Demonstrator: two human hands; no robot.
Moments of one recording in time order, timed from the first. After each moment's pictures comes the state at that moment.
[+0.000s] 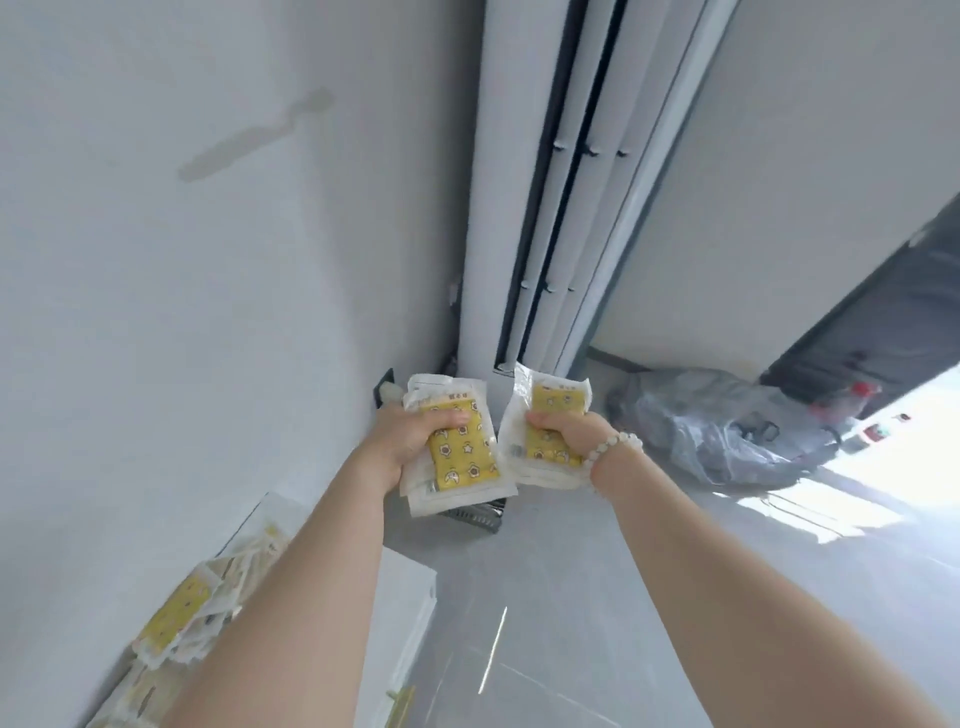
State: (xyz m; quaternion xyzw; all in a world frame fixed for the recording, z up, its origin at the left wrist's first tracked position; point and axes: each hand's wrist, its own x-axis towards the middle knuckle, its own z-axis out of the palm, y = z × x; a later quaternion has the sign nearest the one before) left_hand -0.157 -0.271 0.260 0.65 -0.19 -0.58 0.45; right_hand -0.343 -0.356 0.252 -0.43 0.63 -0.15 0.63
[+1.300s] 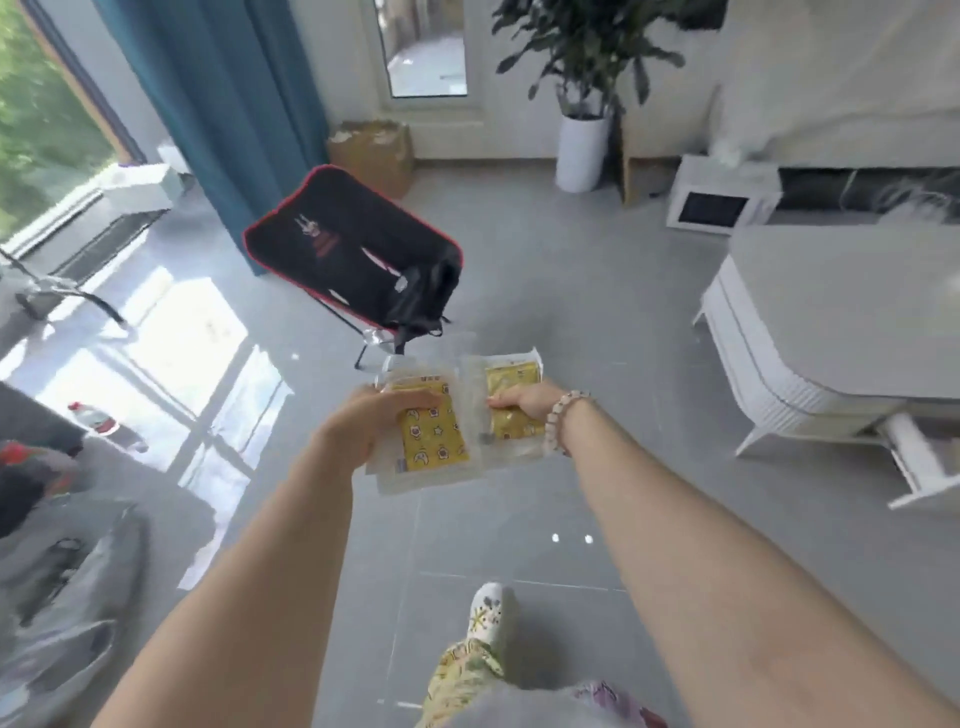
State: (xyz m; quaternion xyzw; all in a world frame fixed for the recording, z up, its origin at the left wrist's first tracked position) left_hand -1.006 -0.056 0.309 0.24 -0.72 -0.63 -0.19; right_hand -1.046 0.134 0.282 0.15 0.75 -0.56 0.32
